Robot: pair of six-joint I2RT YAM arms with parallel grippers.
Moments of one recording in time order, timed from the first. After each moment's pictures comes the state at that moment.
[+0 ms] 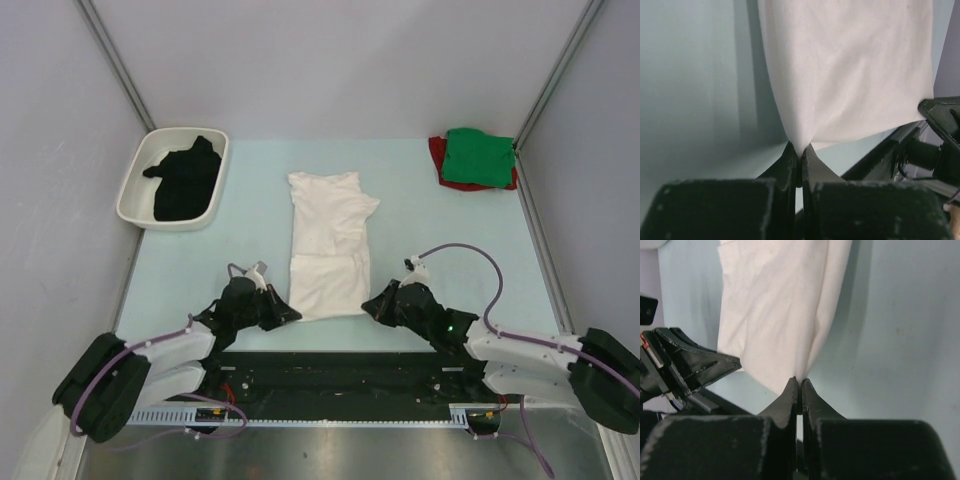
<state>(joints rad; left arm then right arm) -0.54 1.13 0.14 0.33 0.30 -0.94 0.91 1.07 0.30 0.20 0.20 1.09</state>
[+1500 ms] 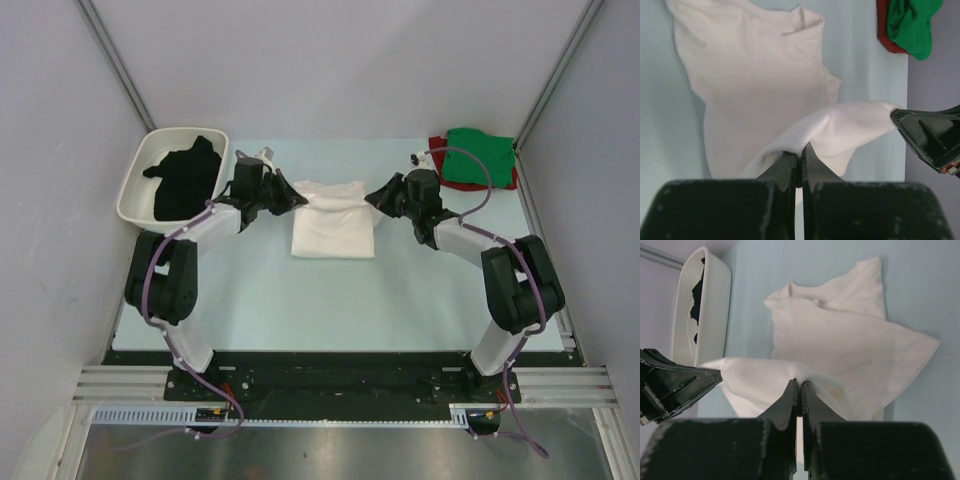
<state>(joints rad) -0.28 1.73 1.14 0.01 0.36 -0.72 0.37 1.69 1.02 0.30 -0.17 0.79</state>
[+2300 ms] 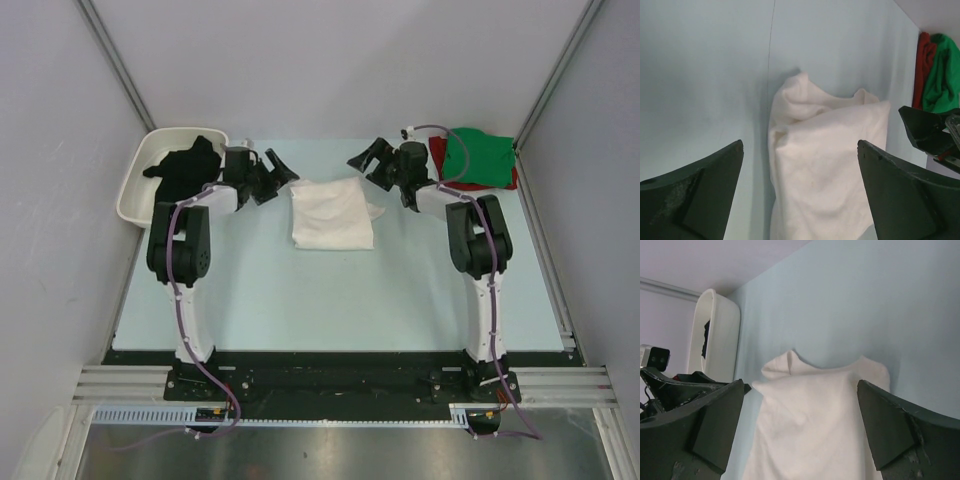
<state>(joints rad) -0.14 2.12 1.48 0.04 0.35 -0.73 0.27 2.28 1.62 0.36 -0.35 0.86</state>
